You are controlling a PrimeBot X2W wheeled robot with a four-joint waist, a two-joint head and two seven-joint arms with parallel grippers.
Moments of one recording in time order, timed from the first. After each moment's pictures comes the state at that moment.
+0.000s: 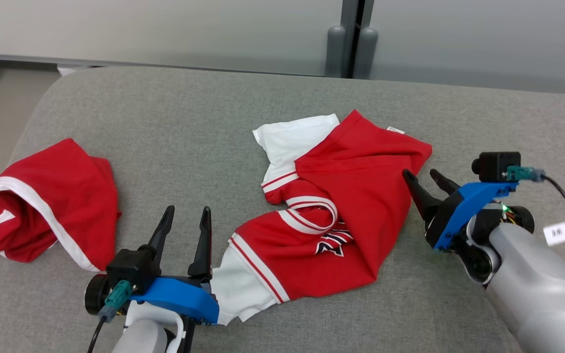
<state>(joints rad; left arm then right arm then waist) -0.21 0.12 -0.32 0.36 -0.38 -0.01 -0.26 -0.73 -0.29 0.66 0.91 0.91 0.13 -0.11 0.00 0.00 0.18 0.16</state>
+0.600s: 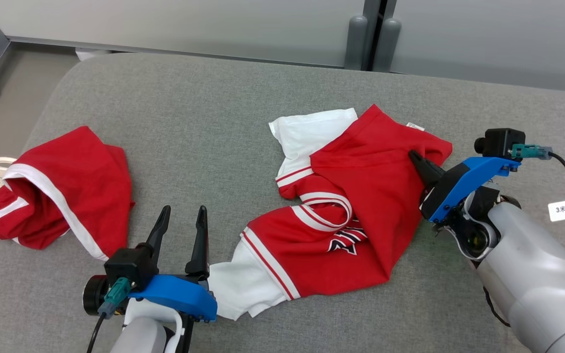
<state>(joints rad) -0.22 0.10 -0.29 0.40 -0.36 -0.02 -0.26 -0.82 -0.24 0.62 0.99 1.10 0.13 0.00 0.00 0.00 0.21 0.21</state>
